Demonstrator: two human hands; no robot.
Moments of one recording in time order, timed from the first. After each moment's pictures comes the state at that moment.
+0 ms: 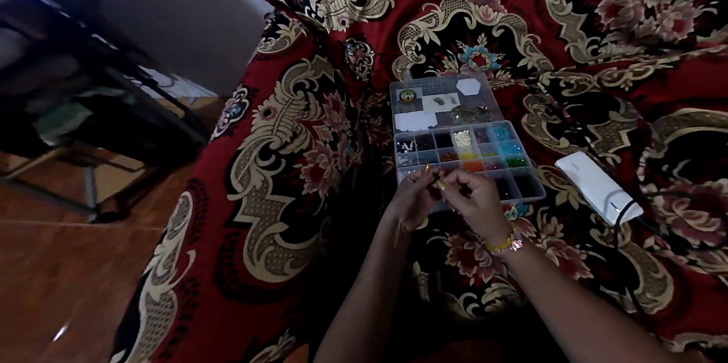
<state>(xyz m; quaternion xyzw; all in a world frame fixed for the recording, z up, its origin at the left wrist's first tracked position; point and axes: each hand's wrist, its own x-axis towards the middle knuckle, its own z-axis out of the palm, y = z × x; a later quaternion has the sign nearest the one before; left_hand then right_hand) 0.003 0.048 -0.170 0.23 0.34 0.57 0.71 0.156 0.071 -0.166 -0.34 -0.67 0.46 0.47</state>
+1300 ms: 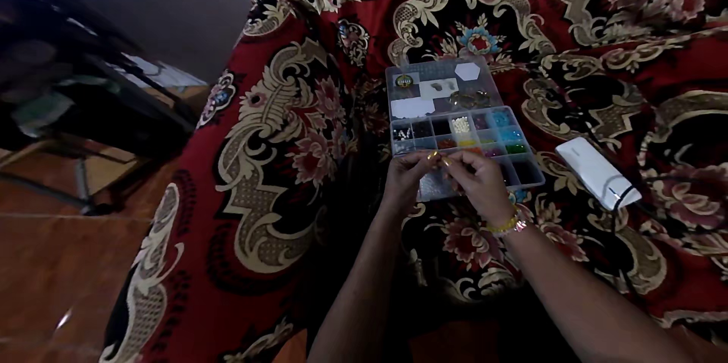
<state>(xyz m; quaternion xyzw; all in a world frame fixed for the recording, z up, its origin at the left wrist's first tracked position) 0.003 0.050 -0.167 0.42 0.44 0.60 0.52 0.162 0.074 -0.157 -0.42 -0.61 0.51 0.43</state>
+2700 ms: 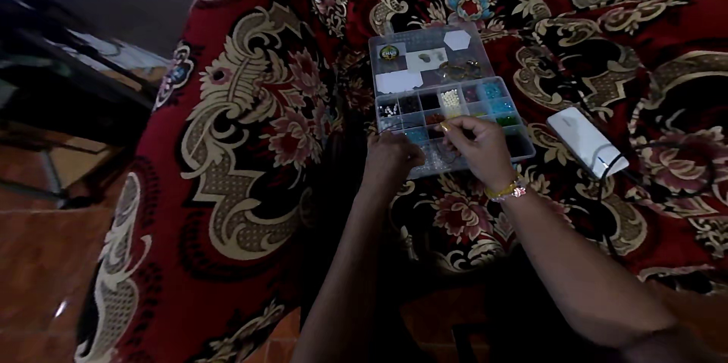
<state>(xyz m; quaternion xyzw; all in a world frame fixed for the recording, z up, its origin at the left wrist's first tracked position) -0.013 0.044 -0.157 0.75 0.60 0.21 0.16 0.177 0.089 -0.157 -0.43 -0.66 0.44 0.44</state>
